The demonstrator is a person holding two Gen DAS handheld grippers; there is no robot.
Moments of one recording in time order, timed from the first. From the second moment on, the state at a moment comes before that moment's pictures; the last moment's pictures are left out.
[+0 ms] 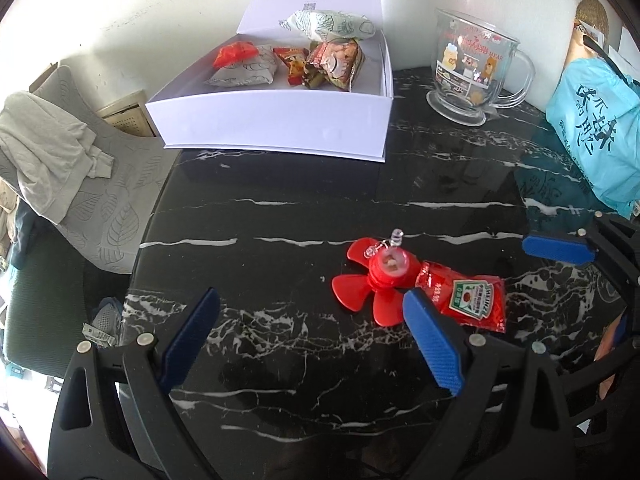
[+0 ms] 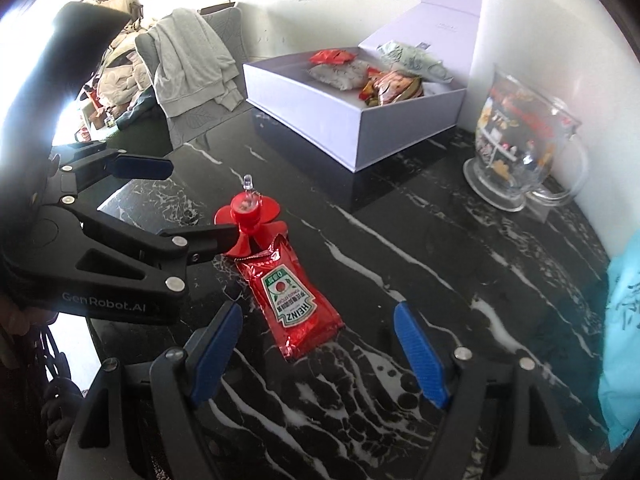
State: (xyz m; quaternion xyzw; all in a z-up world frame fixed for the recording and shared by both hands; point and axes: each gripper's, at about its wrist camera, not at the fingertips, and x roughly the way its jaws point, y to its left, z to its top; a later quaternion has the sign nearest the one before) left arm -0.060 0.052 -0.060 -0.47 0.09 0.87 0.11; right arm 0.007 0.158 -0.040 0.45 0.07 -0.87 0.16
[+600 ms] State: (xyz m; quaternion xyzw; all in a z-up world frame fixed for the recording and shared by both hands) left arm -0.071 0.052 -0.067 -0.46 0.06 0.87 0.13; right arm -0.010 0.174 -0.049 0.46 0.06 -0.88 0.13
